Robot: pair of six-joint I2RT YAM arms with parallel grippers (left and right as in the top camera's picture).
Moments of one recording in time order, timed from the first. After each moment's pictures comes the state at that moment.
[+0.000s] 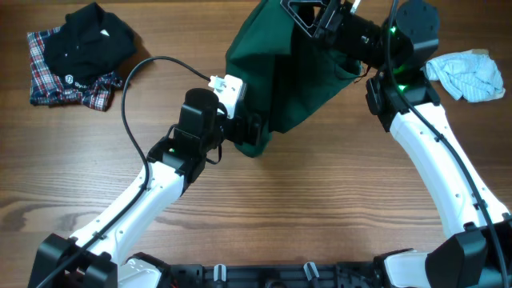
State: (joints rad) left arm -0.44 1.40 0.78 0.05 0.23 -0.18; right arm 0.23 1.55 1.32 0.40 -0.85 1.13
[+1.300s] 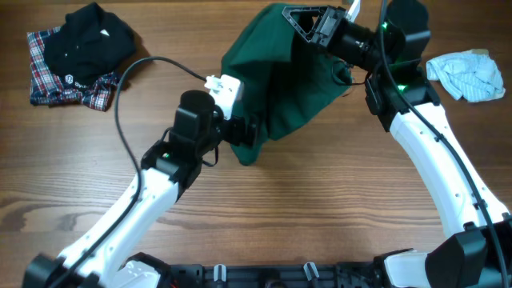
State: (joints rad) left arm -0.44 1.32 0.78 0.00 0.18 -0.15; right arm 0.23 1.55 1.32 0.16 -0.75 1.01
